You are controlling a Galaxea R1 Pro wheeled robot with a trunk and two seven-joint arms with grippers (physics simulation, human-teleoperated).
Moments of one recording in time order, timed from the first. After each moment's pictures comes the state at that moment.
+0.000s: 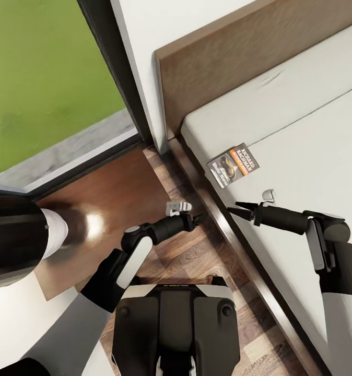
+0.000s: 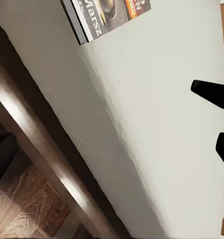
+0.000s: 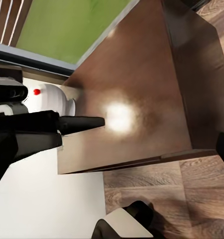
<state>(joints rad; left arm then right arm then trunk) -0.78 -0.11 -0.43 -1.24 0.61 0.48 -0.23 -0.78 -0.23 -0.19 -1.37 -0.13 0.79 1.19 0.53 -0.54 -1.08</state>
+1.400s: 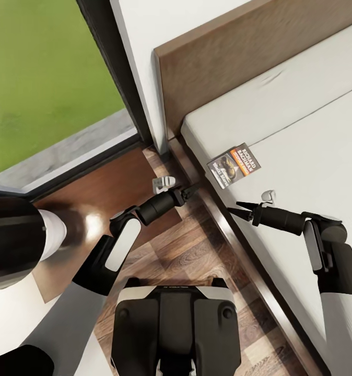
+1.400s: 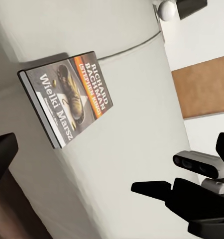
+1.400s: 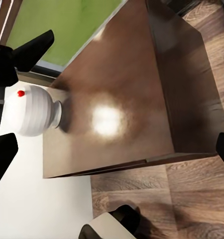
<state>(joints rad) -0.85 -0.10 -0.34 -1.29 0.72 0.39 -0.34 -0.78 -0.22 -0.19 -1.34 -0.13 0.73 1.15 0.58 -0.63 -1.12</state>
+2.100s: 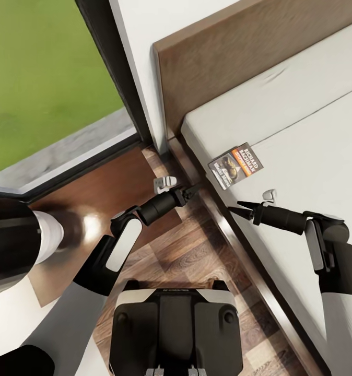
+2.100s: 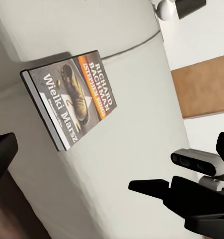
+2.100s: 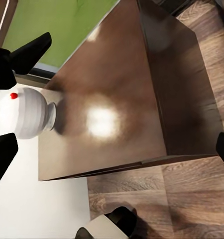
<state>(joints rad) -0.85 -0.10 -0.34 -1.29 0.72 0.39 -0.34 -0.78 -0.22 -0.20 -1.36 -0.13 0.76 1.14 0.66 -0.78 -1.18</state>
